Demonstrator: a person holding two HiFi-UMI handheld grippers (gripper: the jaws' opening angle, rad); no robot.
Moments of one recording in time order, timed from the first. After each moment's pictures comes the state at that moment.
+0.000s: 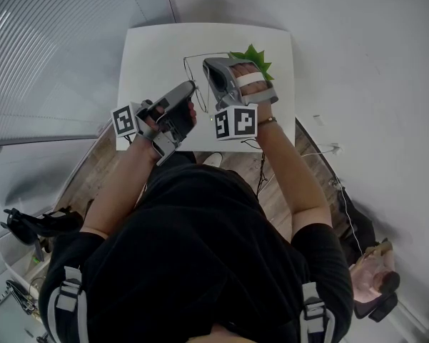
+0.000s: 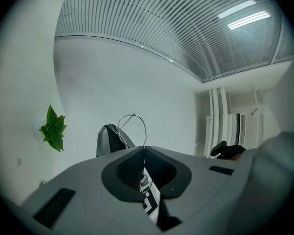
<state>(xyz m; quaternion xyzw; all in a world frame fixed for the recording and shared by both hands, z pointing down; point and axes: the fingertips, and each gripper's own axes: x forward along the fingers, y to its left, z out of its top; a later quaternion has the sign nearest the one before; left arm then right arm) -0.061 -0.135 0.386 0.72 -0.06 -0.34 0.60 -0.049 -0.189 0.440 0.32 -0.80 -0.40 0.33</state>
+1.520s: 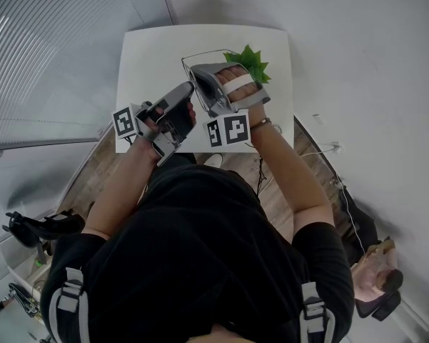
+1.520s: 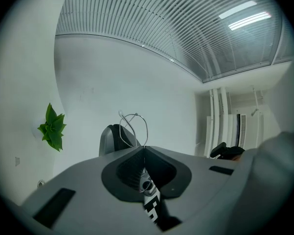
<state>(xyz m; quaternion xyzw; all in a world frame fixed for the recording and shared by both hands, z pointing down) -0.058 -0.134 0.385 0.72 -0.05 -0.35 0.60 -0.073 -0.165 0.430 0.28 -0.79 -0.44 0.32</state>
